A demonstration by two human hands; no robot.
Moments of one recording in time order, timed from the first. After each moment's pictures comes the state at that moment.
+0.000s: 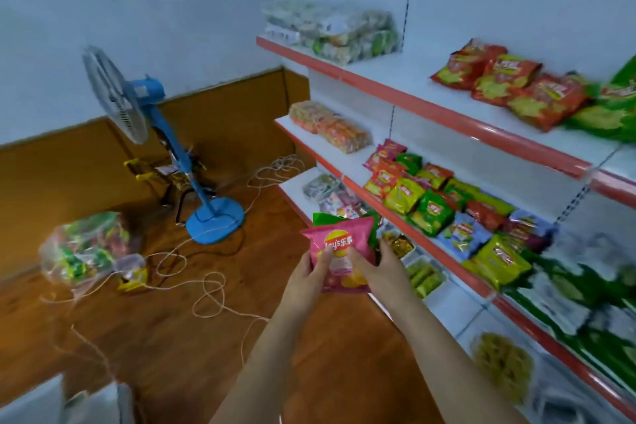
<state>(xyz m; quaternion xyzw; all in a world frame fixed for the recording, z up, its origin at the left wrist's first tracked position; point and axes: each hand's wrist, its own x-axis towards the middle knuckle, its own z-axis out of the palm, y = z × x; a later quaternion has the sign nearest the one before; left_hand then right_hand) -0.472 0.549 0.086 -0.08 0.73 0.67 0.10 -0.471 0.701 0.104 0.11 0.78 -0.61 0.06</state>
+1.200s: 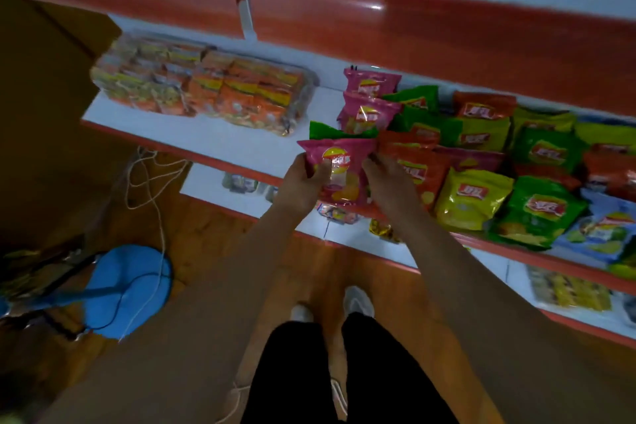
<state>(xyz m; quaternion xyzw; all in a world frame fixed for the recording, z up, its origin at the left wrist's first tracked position) -1.194 0.629 -0.125 0.13 0.83 0.43 0.33 -1.085 0.746 -0.087 0.43 0.73 -0.54 -0.02</state>
